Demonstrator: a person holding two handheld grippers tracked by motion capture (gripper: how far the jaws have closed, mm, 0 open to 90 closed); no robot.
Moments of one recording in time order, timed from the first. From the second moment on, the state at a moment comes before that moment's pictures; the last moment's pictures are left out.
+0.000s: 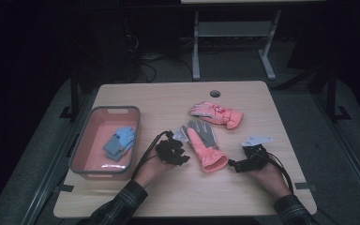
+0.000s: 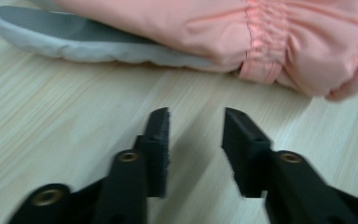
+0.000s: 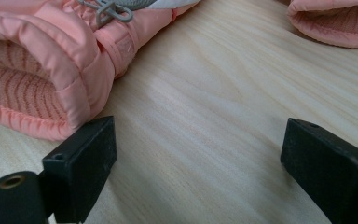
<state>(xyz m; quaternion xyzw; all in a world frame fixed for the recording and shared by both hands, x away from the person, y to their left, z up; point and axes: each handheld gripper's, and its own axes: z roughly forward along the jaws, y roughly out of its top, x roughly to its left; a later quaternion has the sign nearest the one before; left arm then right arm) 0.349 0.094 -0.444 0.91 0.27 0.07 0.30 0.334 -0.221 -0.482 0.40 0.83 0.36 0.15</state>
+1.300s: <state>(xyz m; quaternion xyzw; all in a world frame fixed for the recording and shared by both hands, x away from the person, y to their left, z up) 0.309 0.122 -0.478 0.89 0.24 0.10 0.38 0.445 -0.229 -0.423 0.38 0.83 0.38 0.15</state>
